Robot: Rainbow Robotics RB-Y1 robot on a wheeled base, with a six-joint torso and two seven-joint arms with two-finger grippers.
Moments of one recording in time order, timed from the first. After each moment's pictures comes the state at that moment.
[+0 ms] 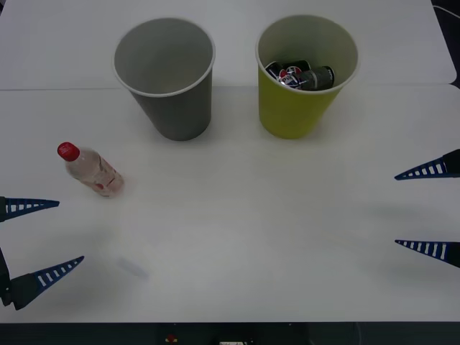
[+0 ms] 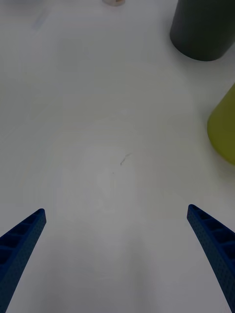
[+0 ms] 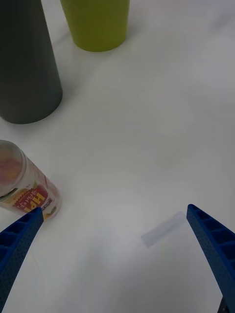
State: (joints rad) right arm 0.26 -1.13 -0.26 -2.01 1.31 -1.13 -0.09; left arm 0.70 1.11 0.28 -2.10 -1.01 -0.69 -0.02
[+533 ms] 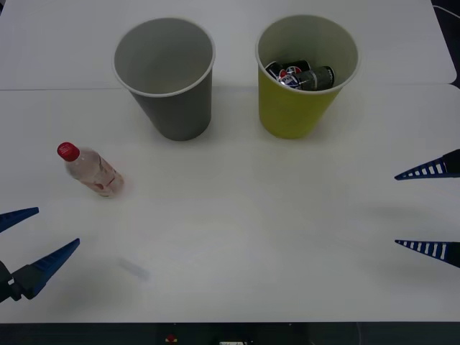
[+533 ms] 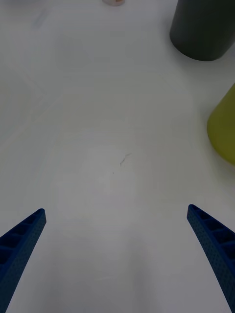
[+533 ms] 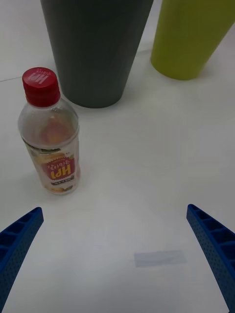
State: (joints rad) right arm 0.26 -1.13 -0.26 -2.01 1.31 -1.13 -0.09; left arm 0.83 1.02 0.22 -2.14 -0.78 -0.43 0.04
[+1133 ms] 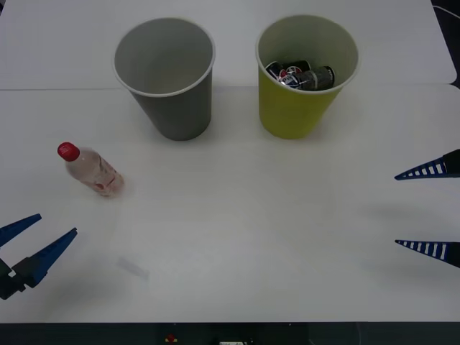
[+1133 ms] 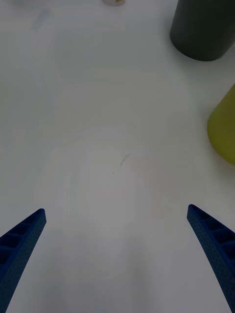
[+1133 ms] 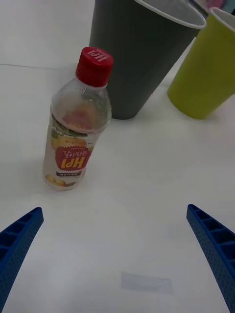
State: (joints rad) right arm 0.26 -1.13 -0.26 -2.01 1.31 -1.13 -0.09; left arm 0.69 0.85 0.16 -1.92 -0.63 -0.58 0.03
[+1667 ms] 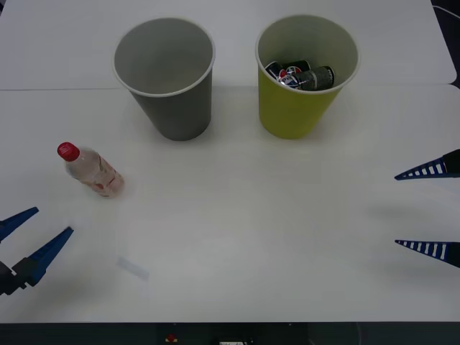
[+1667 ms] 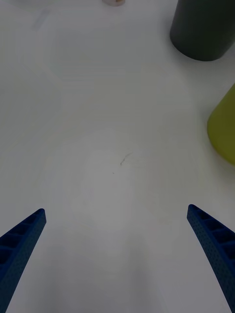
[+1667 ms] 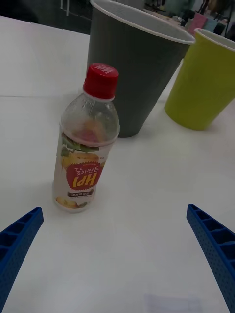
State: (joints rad) right arm 0.26 -1.13 -0.26 -2.01 1.31 -1.13 -0.09; left arm 0.54 0.74 0.15 -1.68 -0.54 -0.78 -0.23
